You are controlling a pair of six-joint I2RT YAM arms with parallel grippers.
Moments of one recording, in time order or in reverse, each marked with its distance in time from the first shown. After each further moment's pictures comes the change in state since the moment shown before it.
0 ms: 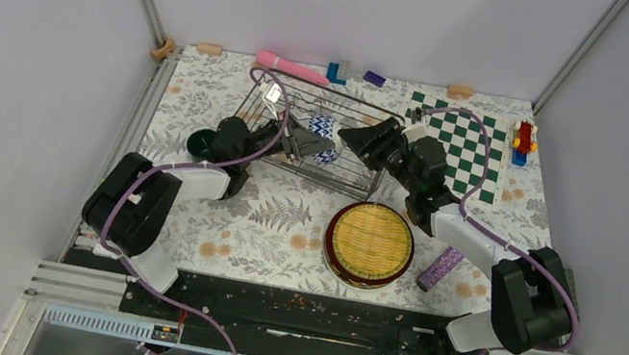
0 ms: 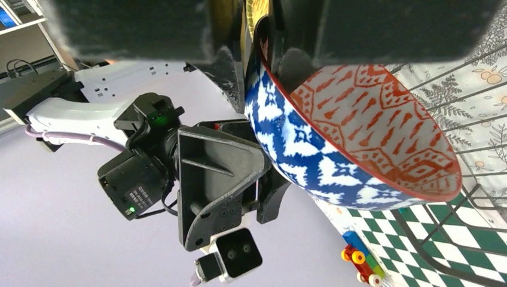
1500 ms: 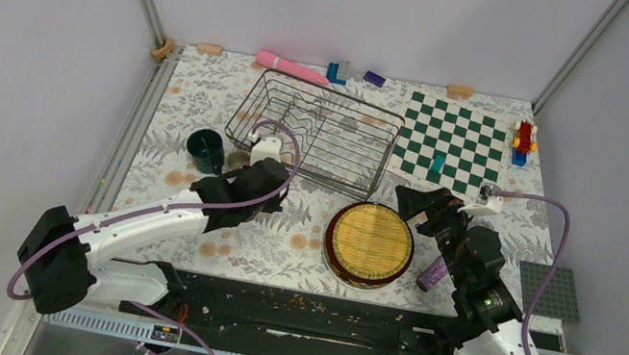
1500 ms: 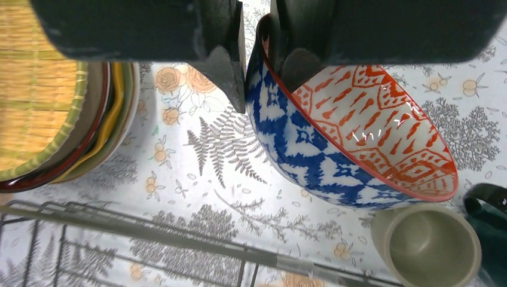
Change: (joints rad) left arm -0.409 -0.448 0.069 -1.524 -1.178 0.437; right arm -0.009 -0.941 -0.388 -0.546 0.403 -0.335
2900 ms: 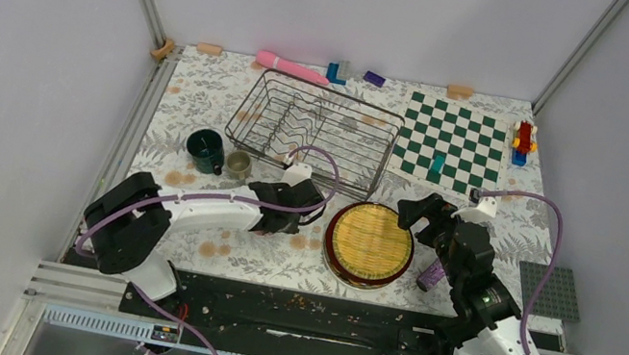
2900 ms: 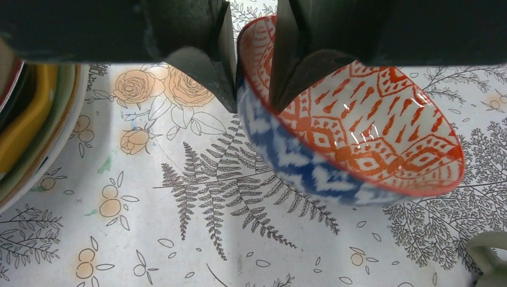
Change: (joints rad) left arm -0.112 0.383 0.092 -0.085 -0.006 -0.098; right arm 0.000 0.014 0.000 -0.208 0.097 -0.092
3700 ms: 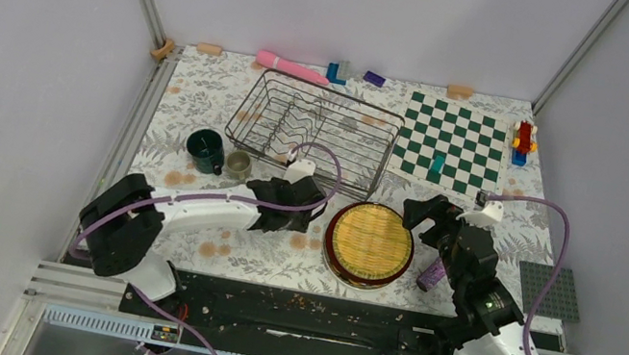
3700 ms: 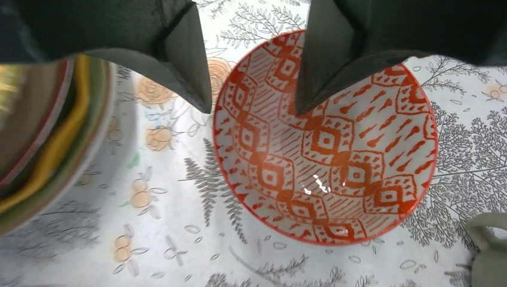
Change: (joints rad) left arm -0.008 0.005 0.027 0.008 0.001 0.015; right arm 0.000 -0.038 0.000 -0.019 0.052 -0.004
